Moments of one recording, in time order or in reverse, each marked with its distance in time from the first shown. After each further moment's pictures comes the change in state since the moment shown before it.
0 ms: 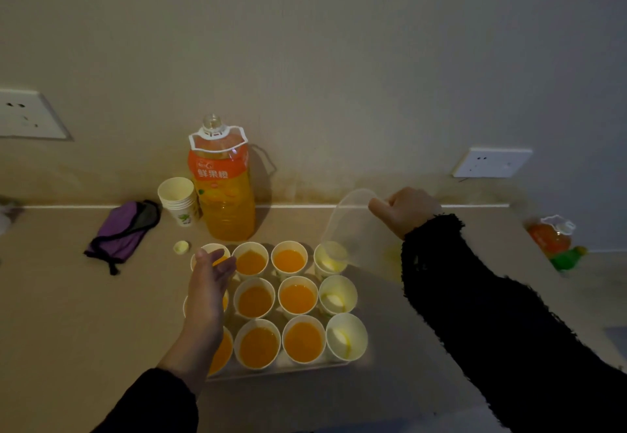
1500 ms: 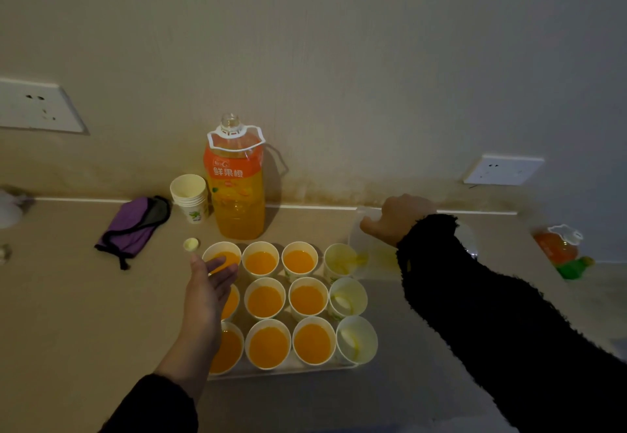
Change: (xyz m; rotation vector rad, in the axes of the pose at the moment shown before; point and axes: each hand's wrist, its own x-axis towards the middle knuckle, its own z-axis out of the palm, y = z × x) left_hand 0.005 0.001 -0.023 -0.075 0.034 -0.104; right_hand 0.005 -0.031 0.007 -0.435 -0.059 -0.104
